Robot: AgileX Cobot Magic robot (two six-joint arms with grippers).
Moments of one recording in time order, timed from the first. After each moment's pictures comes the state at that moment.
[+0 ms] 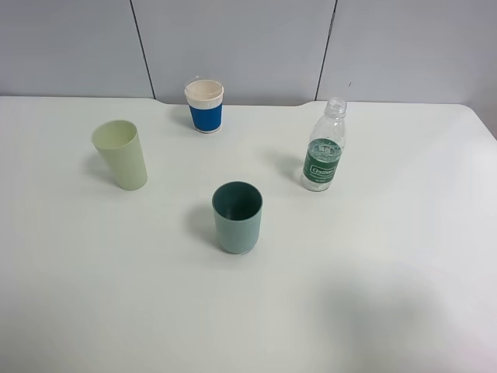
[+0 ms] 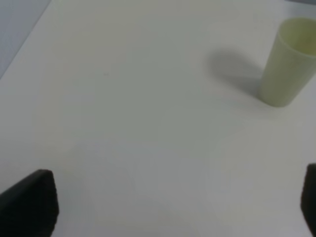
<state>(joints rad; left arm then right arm) 0.05 0.00 -0.51 0.10 1.06 -0.17 -0.04 0.00 -0.49 -0.05 1.06 0.00</state>
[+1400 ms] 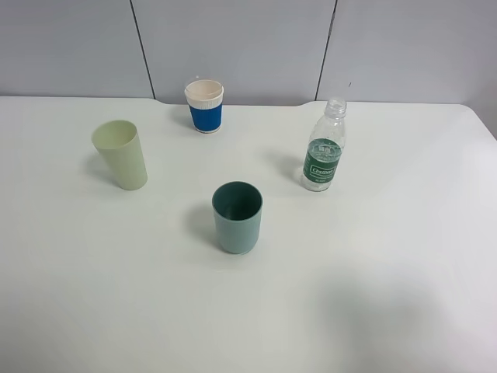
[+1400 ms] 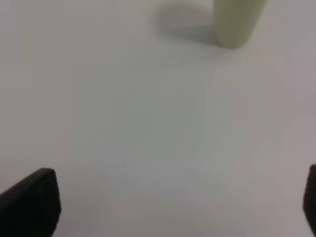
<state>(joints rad) -0.16 0.21 -0.51 0.07 1.04 0.03 -0.04 0.00 -0.49 -0.05 1.06 0.00</state>
